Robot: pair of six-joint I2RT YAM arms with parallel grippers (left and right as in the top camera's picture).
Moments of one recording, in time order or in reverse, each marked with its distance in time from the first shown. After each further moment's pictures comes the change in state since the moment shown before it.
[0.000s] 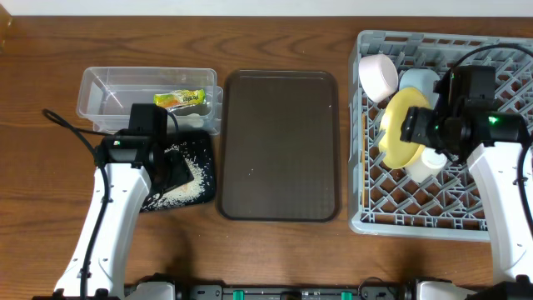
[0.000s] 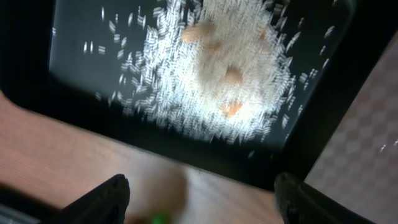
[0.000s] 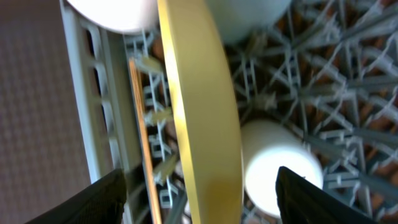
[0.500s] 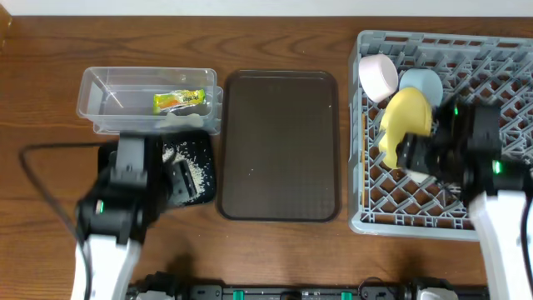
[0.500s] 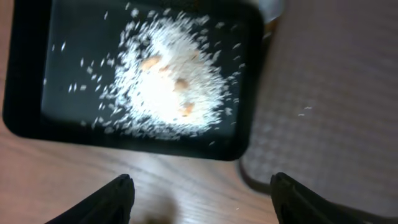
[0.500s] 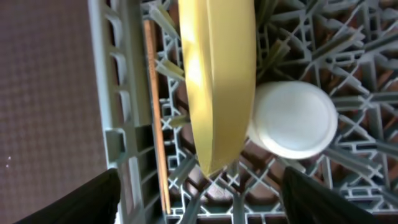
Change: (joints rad) left arm -0.105 -0.386 -0.043 0.023 0.047 0.094; right arm 0.002 -0.288 -0.232 0.053 -0.046 -0.011
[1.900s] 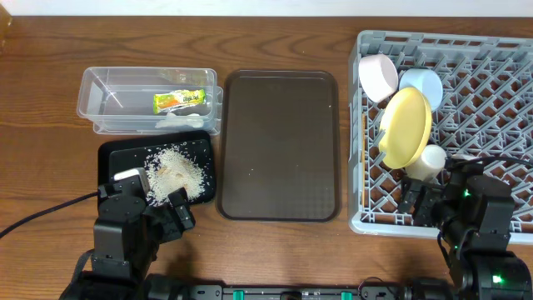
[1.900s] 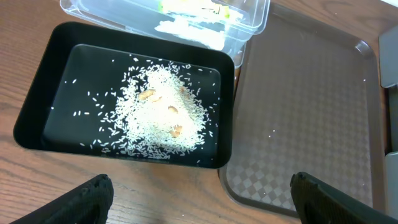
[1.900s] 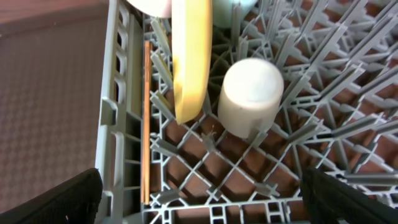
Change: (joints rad) left arm -0.040 -0.426 -0.140 0.030 -0.046 -0.043; right arm 0.000 -0.531 -0.290 0.051 0.079 -0.035
